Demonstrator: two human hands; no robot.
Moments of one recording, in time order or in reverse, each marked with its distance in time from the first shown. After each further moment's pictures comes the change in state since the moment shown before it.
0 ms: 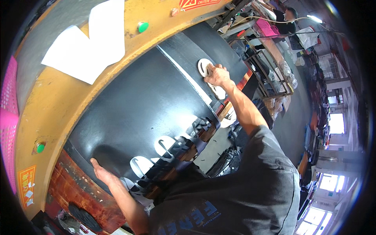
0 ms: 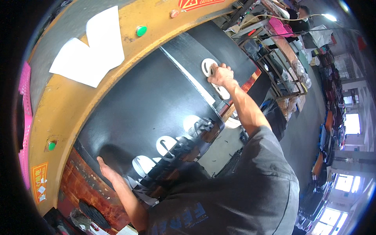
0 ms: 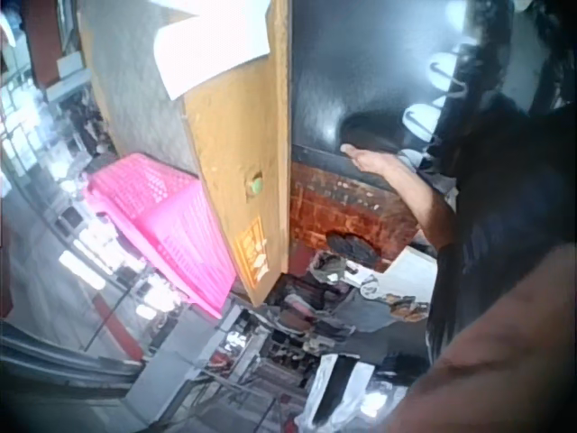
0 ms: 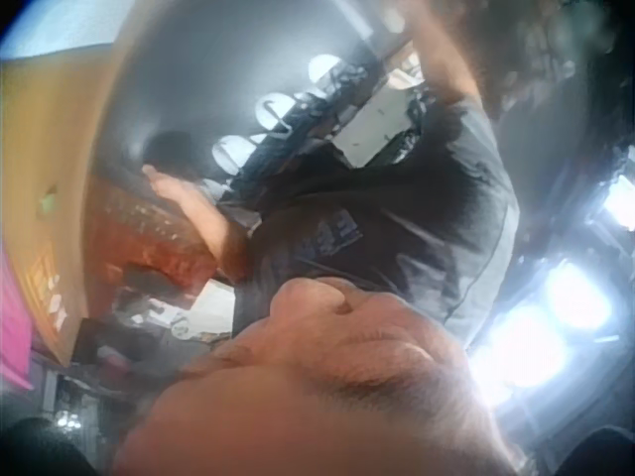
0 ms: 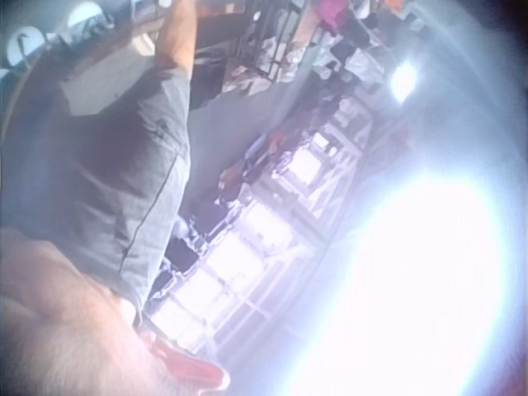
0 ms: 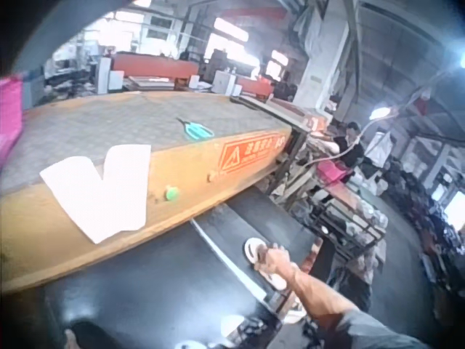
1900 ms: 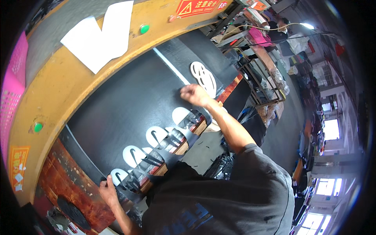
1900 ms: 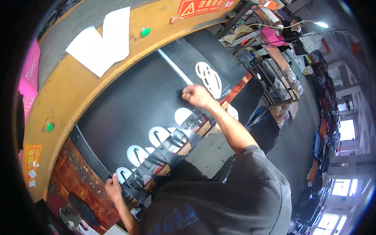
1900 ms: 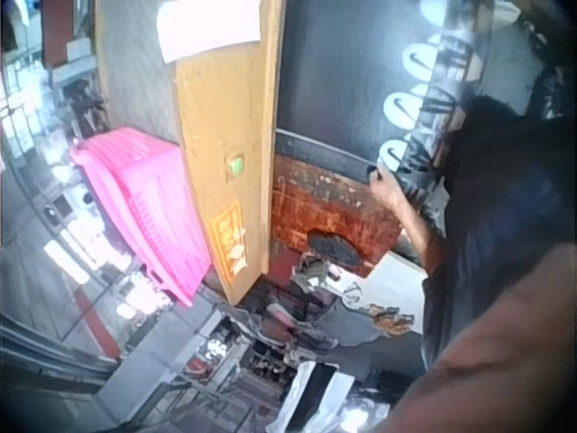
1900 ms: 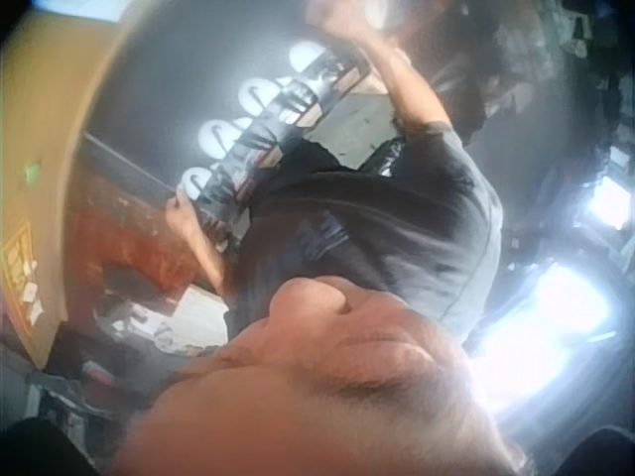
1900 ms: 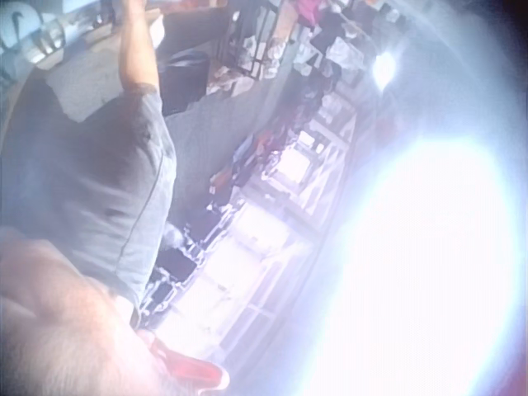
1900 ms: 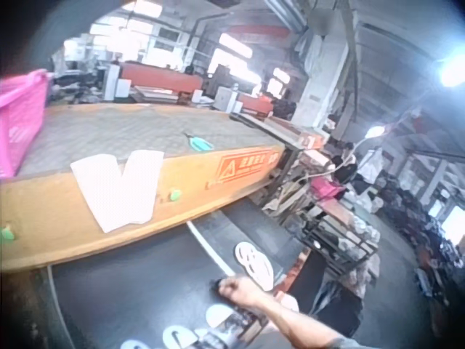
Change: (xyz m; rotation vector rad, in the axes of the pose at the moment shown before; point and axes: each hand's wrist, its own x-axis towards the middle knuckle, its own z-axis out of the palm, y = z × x) left_hand -0.027 -0.037 -0.154 1.083 -0.227 0.265; right_hand -0.108 -0.074 0.002 0.761 -0.096 -0.350
